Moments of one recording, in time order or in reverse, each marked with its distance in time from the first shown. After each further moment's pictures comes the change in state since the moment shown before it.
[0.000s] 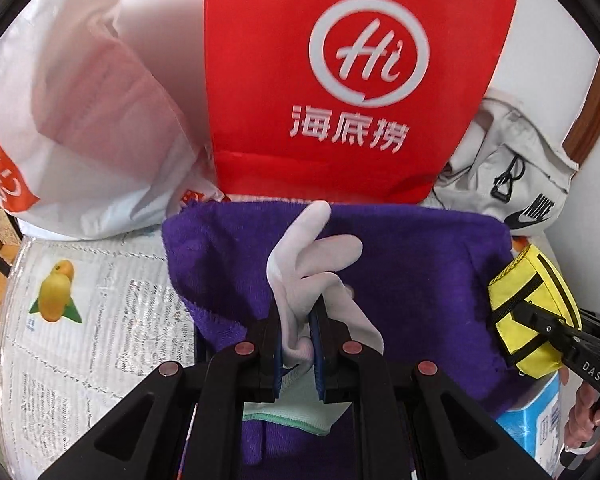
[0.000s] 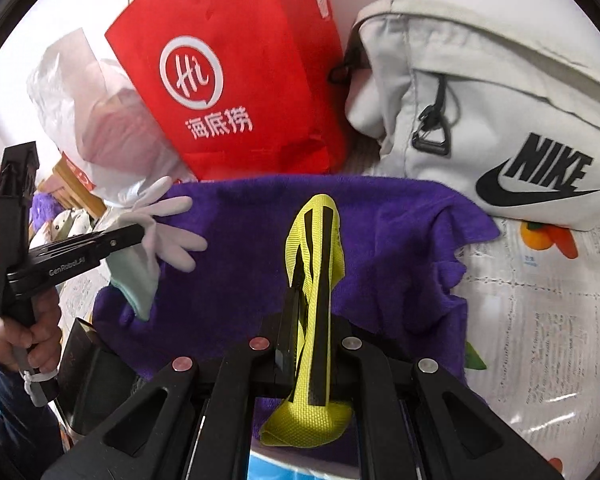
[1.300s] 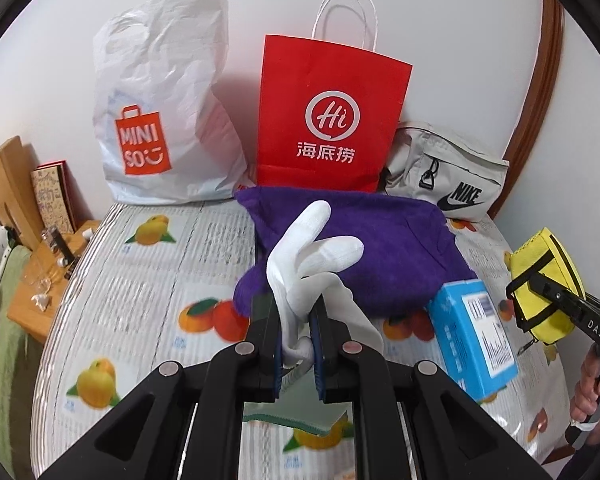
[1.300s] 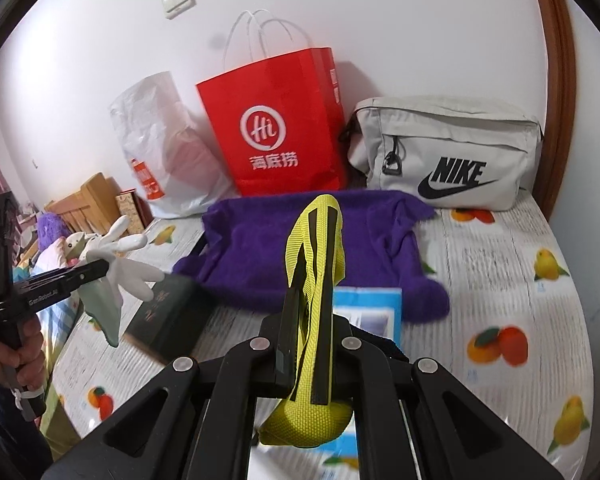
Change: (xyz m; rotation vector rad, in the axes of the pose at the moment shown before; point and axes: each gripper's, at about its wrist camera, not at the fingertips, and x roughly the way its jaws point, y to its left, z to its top) left arm -0.182 0.011 -0.114 0.009 -0.181 -0.003; right arm -0.161 0.063 -0.107 0.007 -0.232 -0.066
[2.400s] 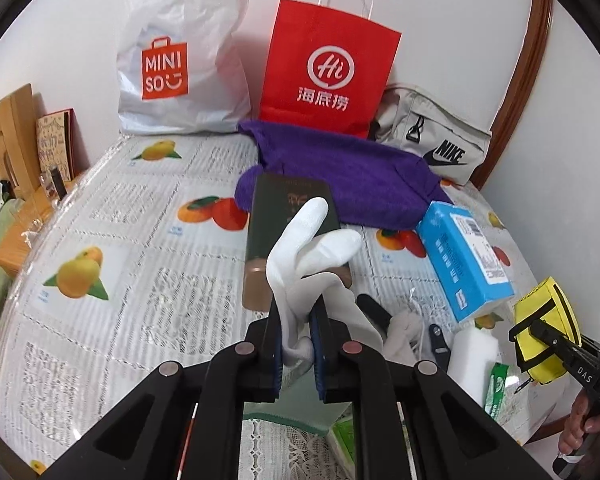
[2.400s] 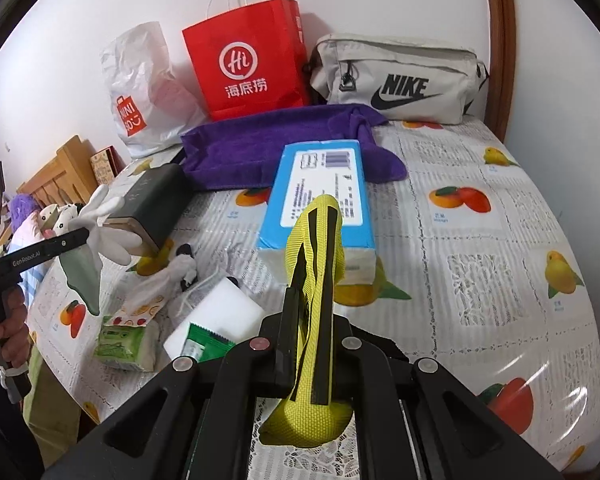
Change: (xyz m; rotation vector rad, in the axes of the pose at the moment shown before) left arm -0.028 0.016 -0.111 -0.052 0.022 -0.059; right arm -0.050 0.013 -0.142 0.042 0.073 -0.139
